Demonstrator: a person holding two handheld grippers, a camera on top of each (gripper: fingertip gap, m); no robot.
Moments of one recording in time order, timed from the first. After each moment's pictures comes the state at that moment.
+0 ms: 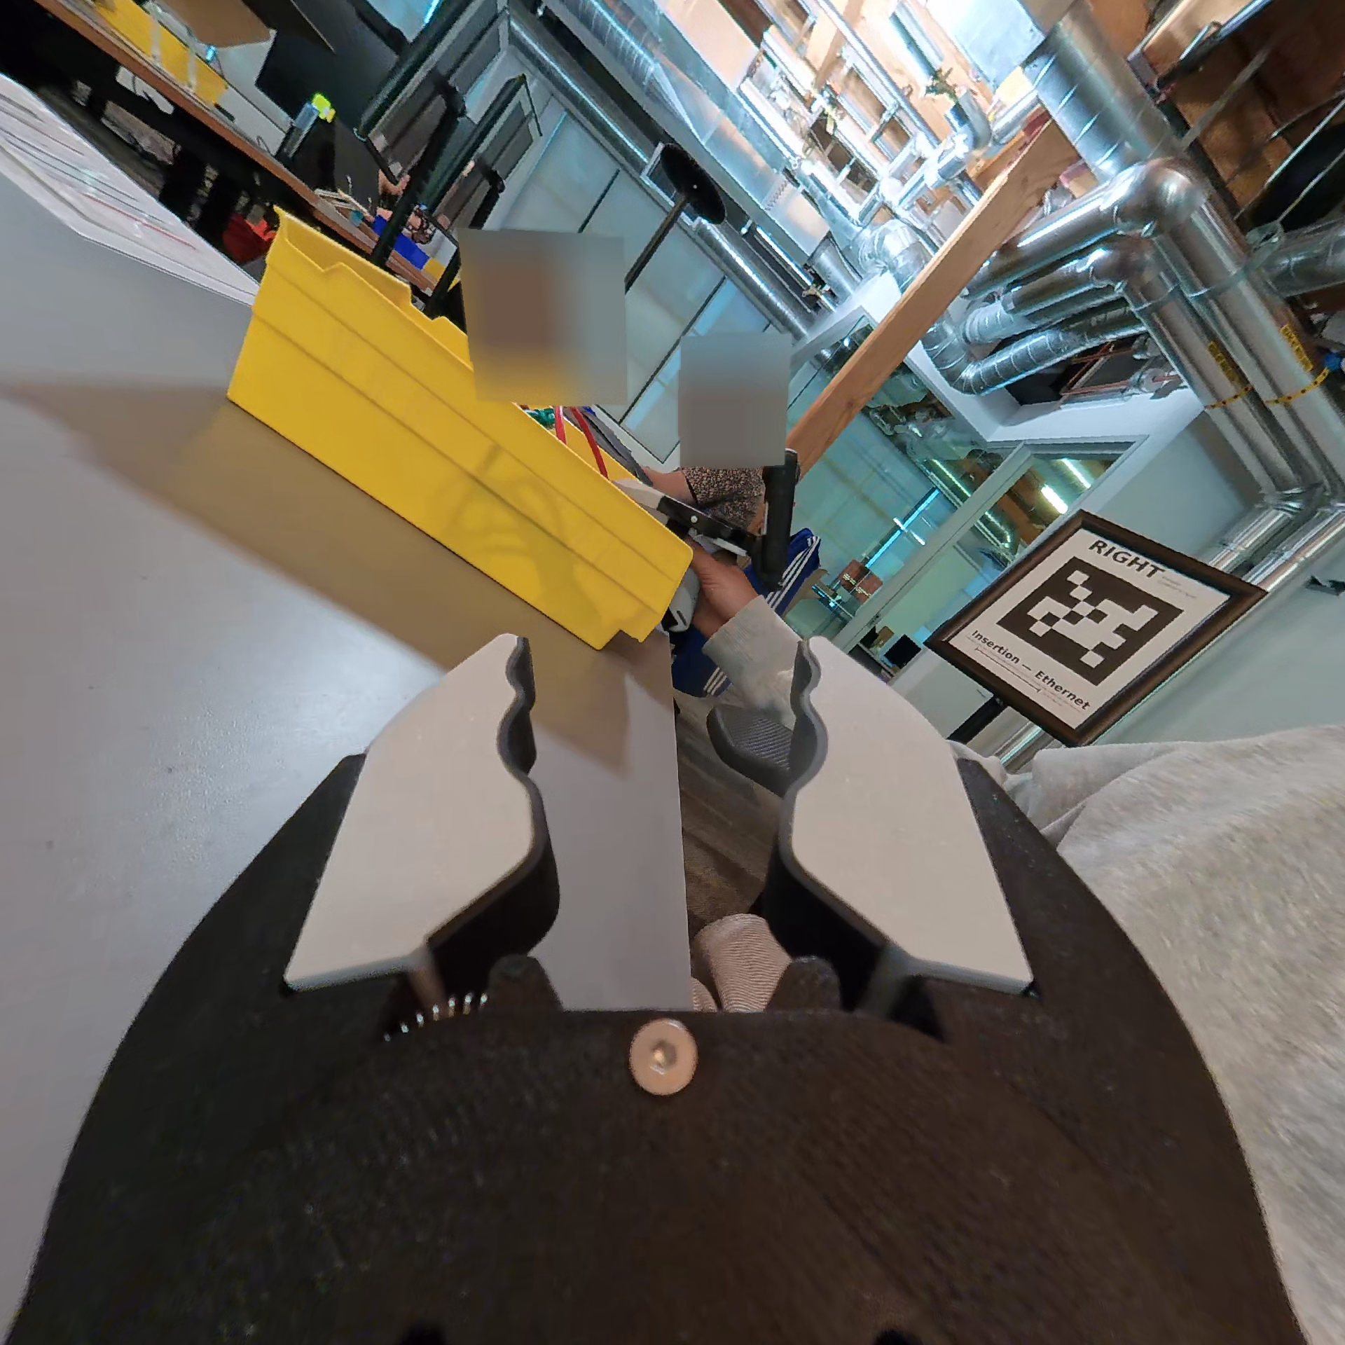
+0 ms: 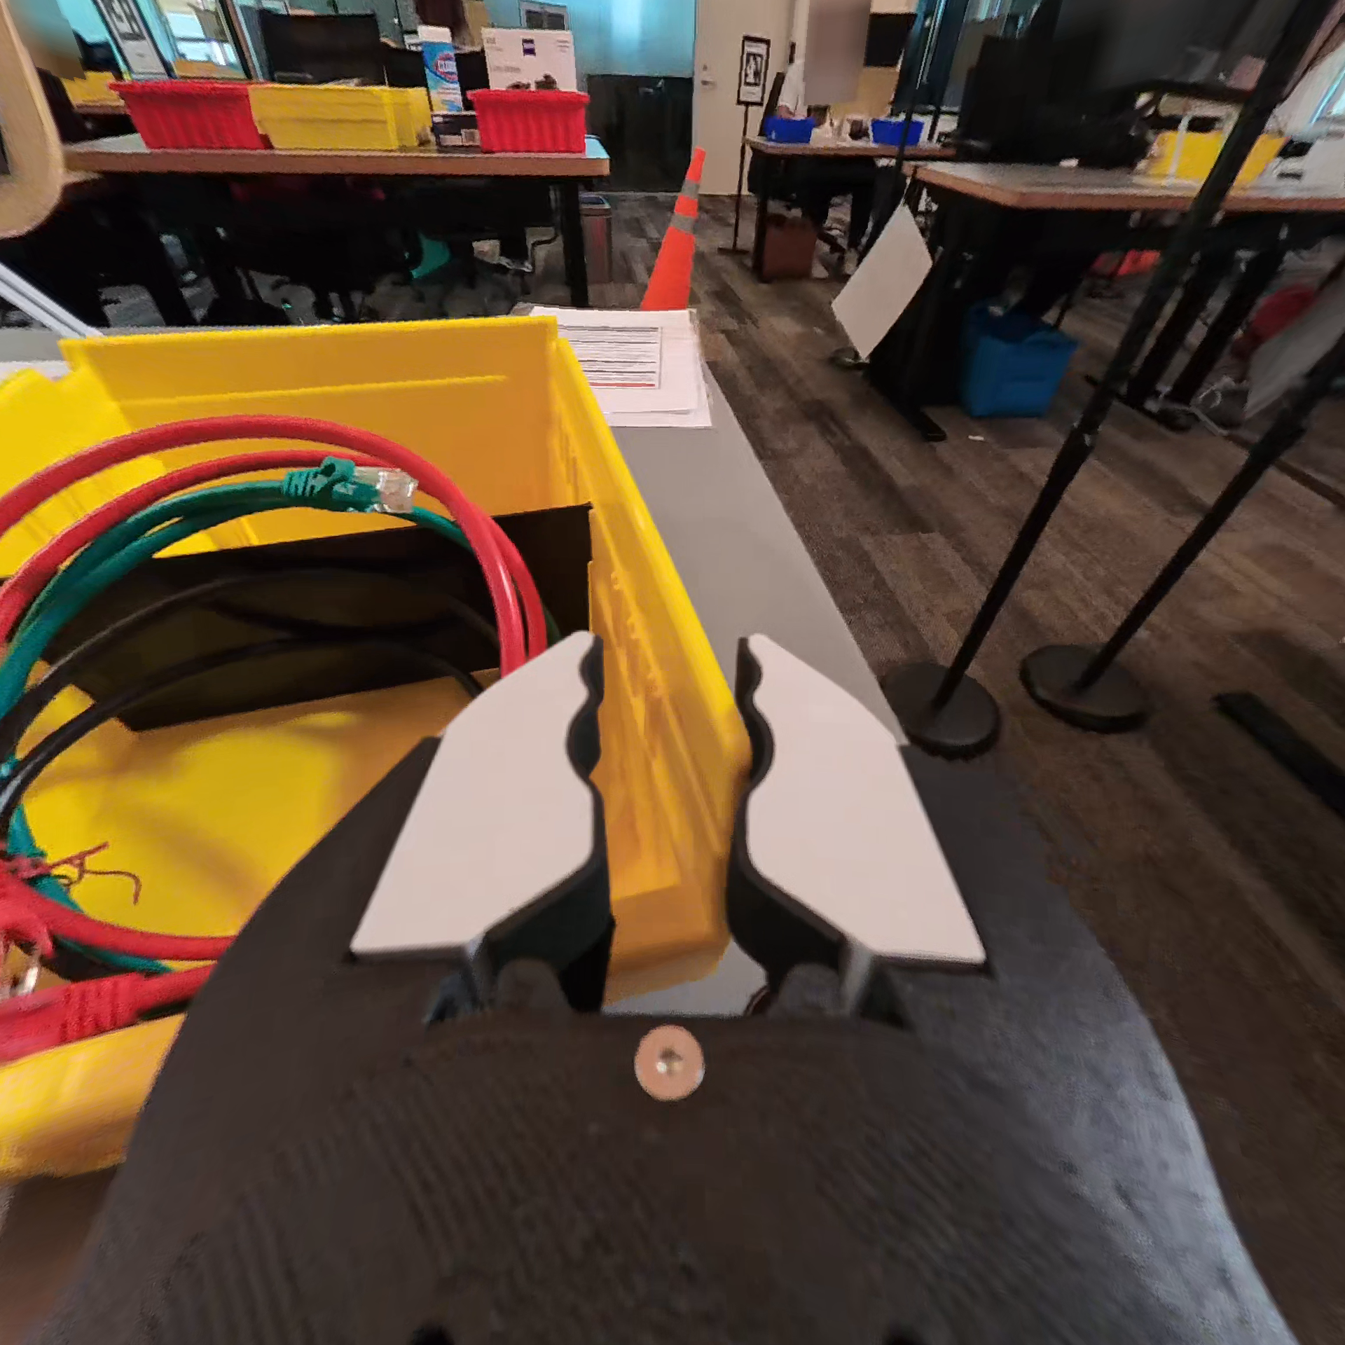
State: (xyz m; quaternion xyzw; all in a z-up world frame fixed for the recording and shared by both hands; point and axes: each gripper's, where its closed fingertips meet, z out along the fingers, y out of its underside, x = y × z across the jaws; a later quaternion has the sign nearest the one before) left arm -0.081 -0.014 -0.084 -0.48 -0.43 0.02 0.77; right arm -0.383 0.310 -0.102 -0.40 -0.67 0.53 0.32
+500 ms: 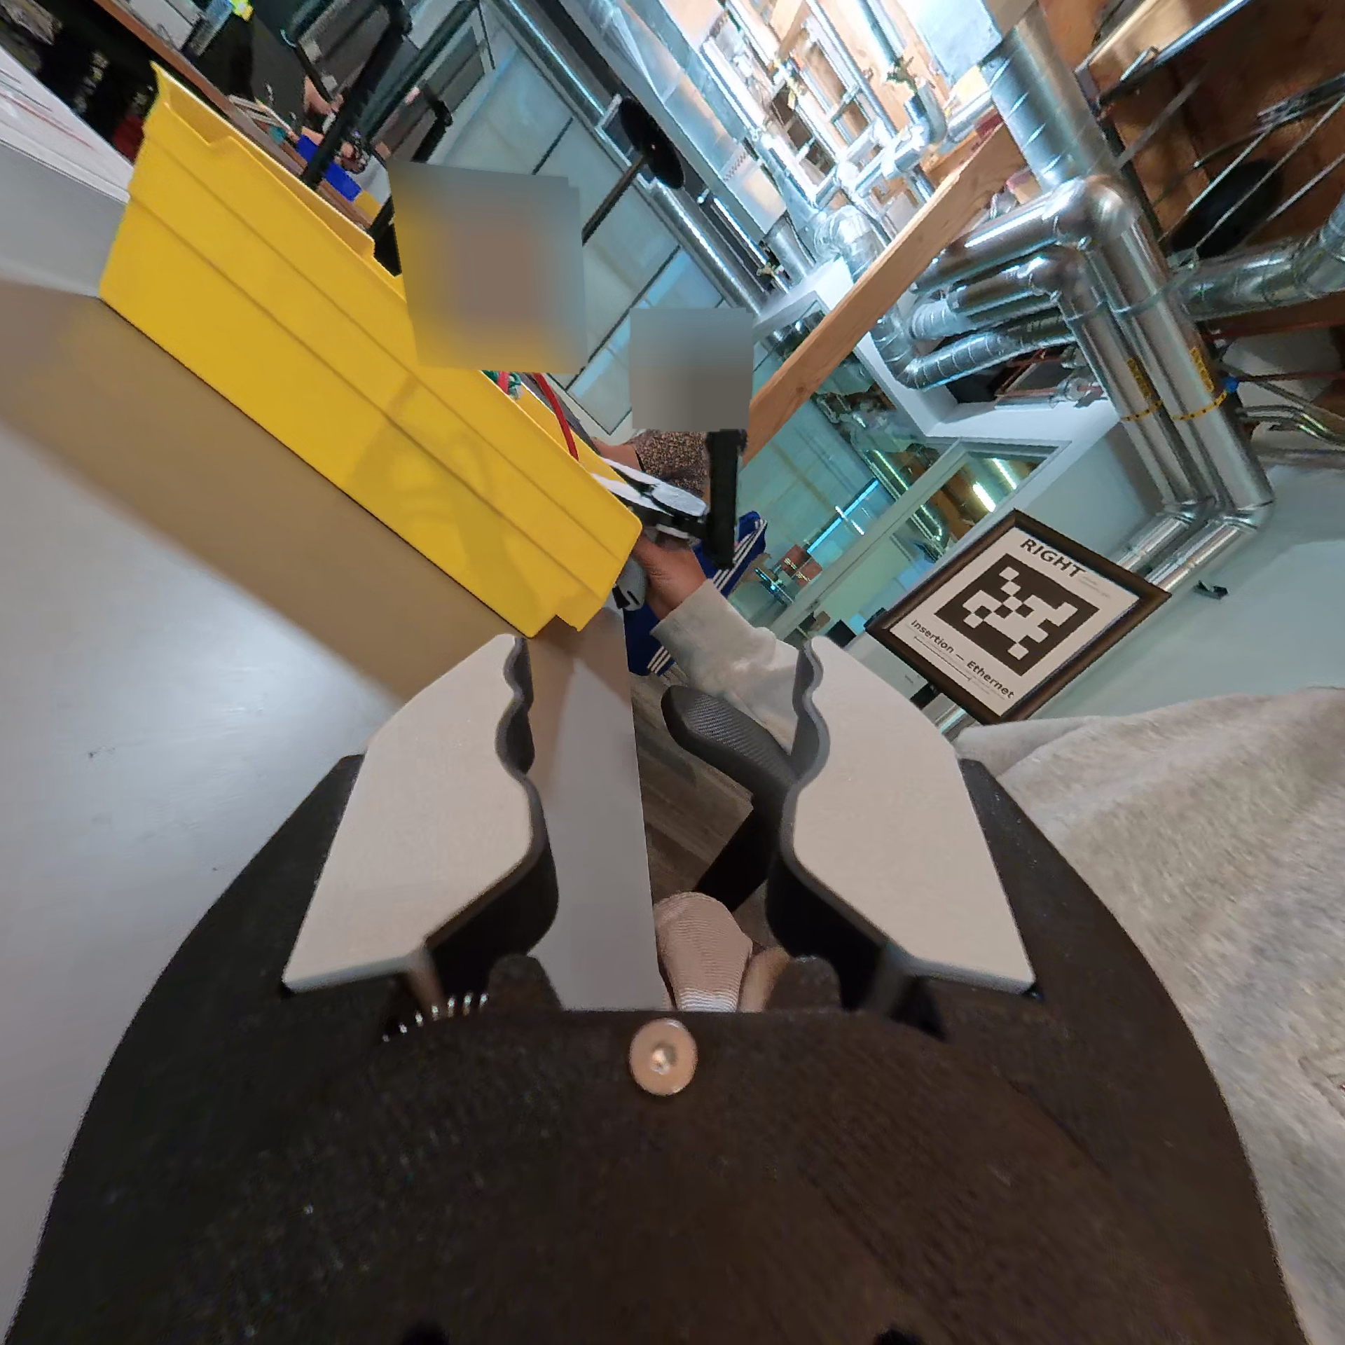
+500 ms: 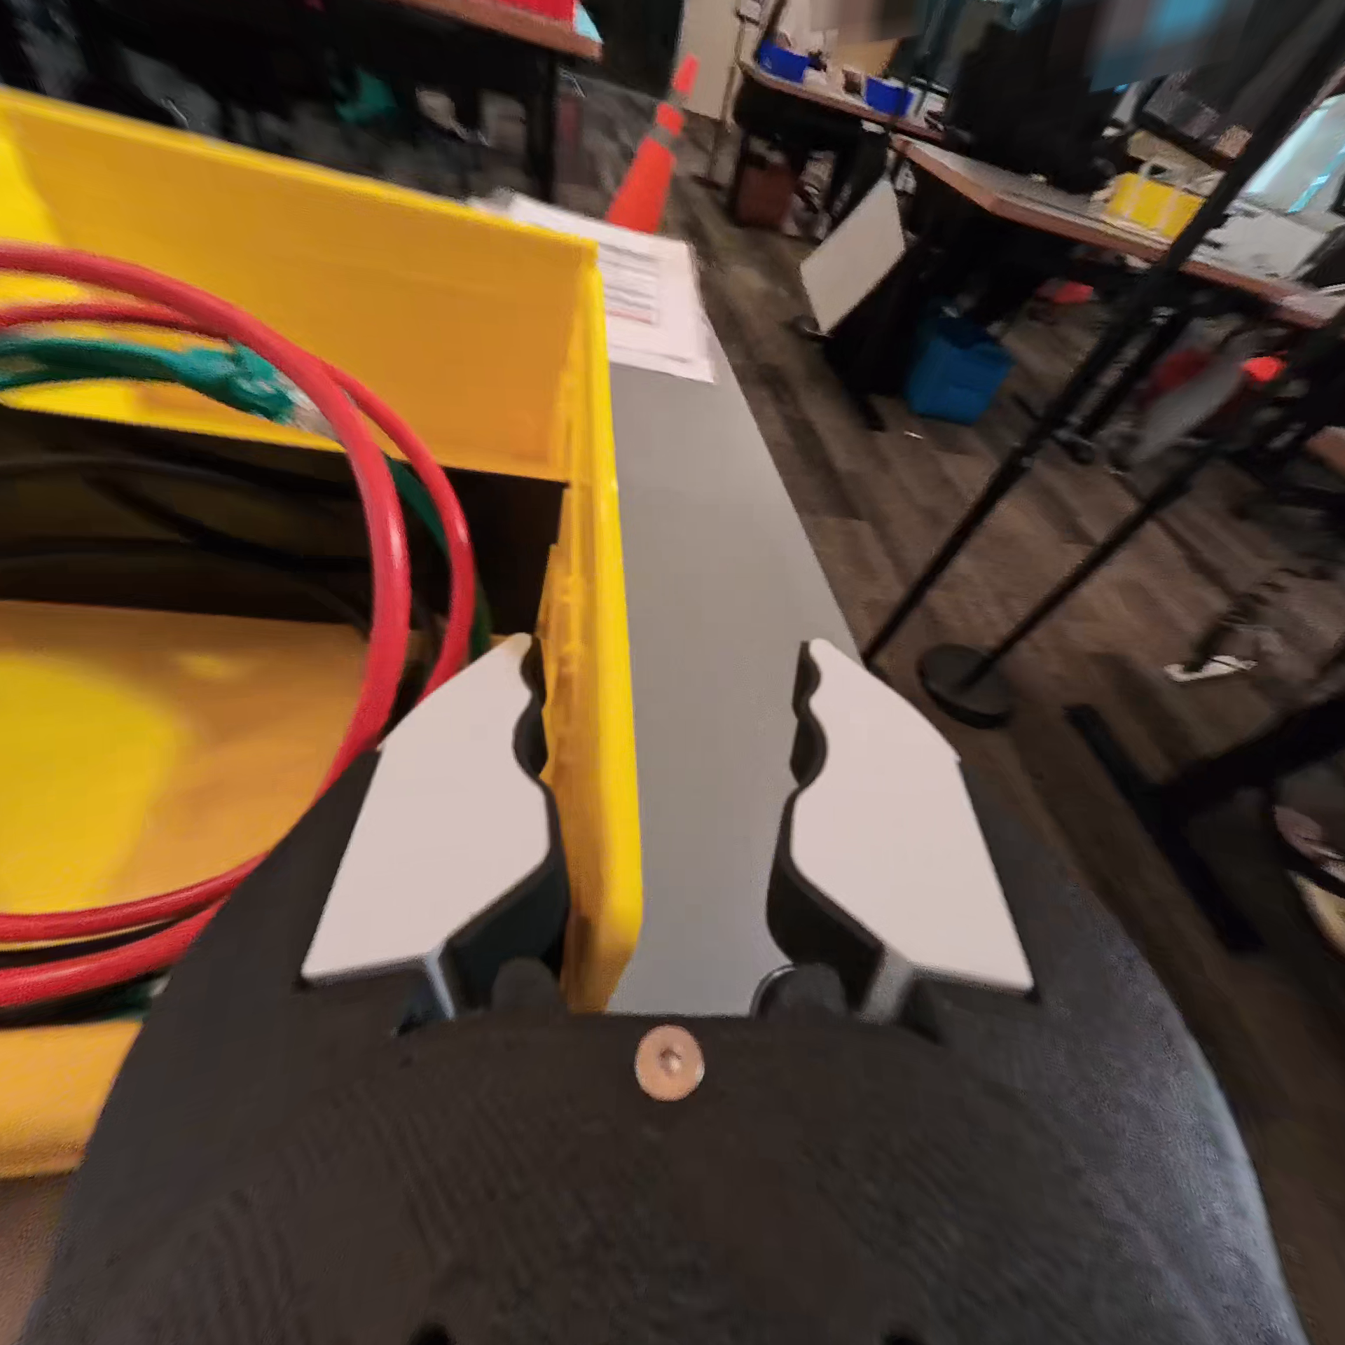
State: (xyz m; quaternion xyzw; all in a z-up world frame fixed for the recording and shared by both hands) left arm -0.079 -0.008 -0.086 -0.48 -0.42 -0.04 0.77; right arm -0.380 0.291 -0.116 -0.36 -0.73 0.44 0.39
